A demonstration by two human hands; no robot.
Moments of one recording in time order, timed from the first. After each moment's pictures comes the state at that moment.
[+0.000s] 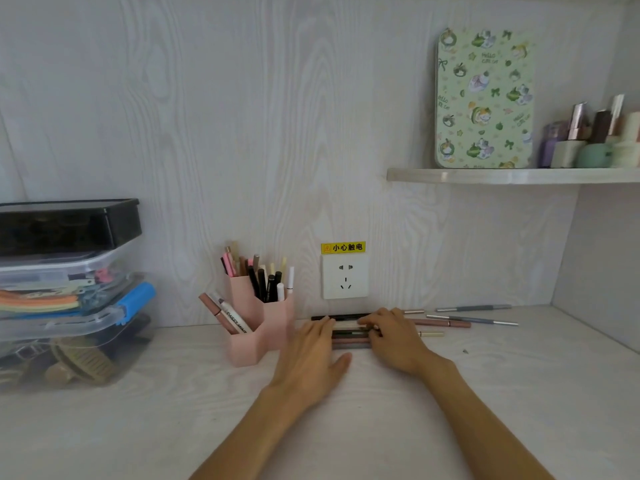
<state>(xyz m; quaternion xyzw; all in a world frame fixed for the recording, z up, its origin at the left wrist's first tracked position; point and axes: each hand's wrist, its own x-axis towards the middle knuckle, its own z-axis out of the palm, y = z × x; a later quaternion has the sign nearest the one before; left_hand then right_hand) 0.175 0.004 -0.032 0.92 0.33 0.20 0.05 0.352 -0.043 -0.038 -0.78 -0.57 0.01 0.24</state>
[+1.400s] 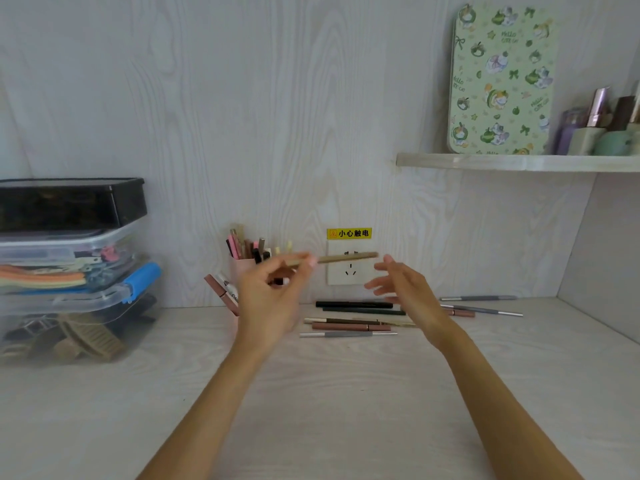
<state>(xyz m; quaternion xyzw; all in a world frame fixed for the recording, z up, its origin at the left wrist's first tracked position) 0.138 0.002 0.029 0.67 0.16 0.63 0.36 0.340 -0.063 0.015 -0.64 -0.46 0.19 0.58</state>
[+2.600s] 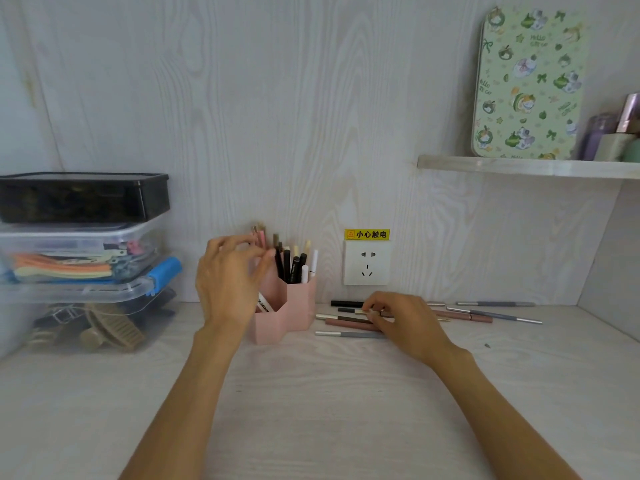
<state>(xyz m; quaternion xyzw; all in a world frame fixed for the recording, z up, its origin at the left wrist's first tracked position) 0.091 0.065 0.028 0.73 0.42 0.54 -0.06 0.321 -0.058 -0.012 -0.71 -0.63 -0.06 0.31</state>
